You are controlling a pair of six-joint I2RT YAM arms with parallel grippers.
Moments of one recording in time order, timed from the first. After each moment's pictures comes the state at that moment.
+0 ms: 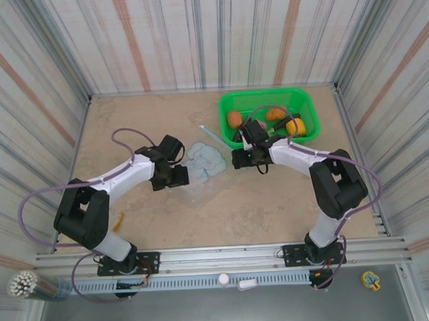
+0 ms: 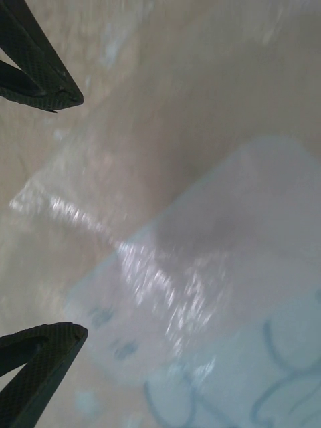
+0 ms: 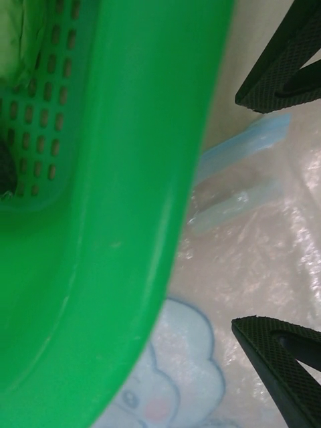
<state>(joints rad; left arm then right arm) -0.50 1.56 0.99 -0.79 -0.01 -0.60 0.53 1.73 1.09 -0.44 -0.05 0.32</state>
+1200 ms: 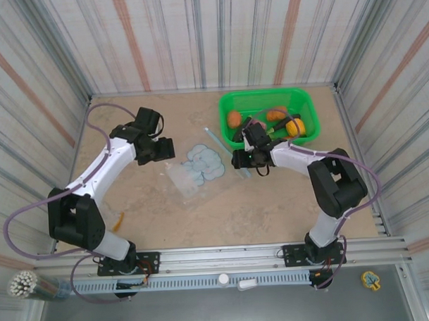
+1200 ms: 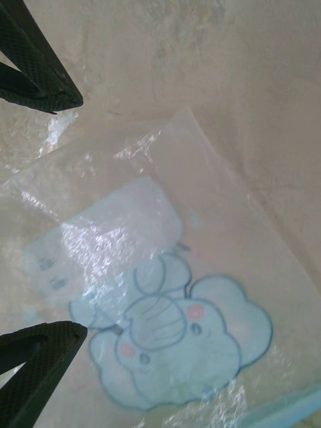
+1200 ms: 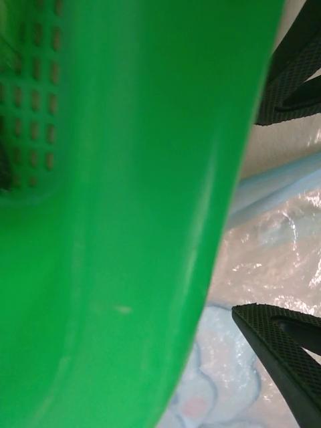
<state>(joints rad) -0.34 1.50 1.26 -0.92 0.01 -0.45 0.52 1.73 1.02 -0.32 -0.13 0.40</state>
